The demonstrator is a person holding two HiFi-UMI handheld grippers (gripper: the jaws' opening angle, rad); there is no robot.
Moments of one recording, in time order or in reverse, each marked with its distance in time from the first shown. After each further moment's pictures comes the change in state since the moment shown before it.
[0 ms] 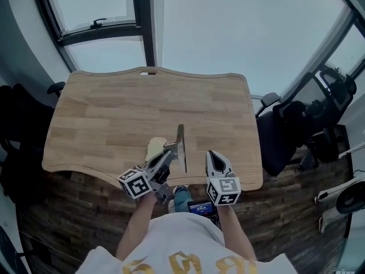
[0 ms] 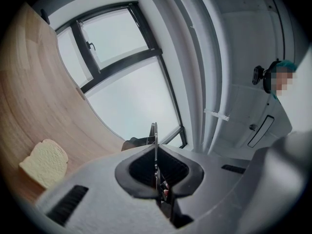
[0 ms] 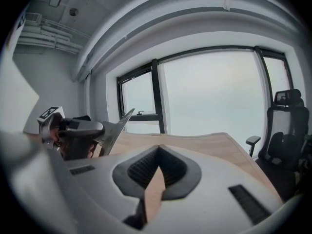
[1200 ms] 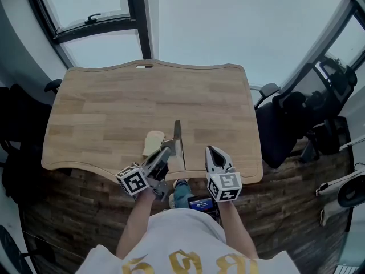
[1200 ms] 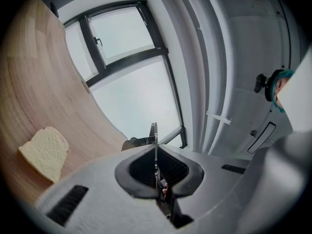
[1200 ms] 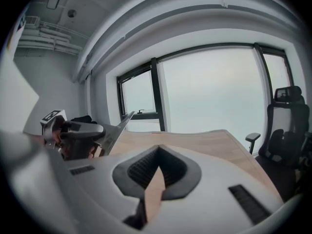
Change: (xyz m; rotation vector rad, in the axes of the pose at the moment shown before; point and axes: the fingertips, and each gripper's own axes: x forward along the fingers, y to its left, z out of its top) left arm -0.002 0.008 -0.015 -0.062 0.011 0.009; right arm -0.007 -0.007 -0.011 0.014 0.020 0.015
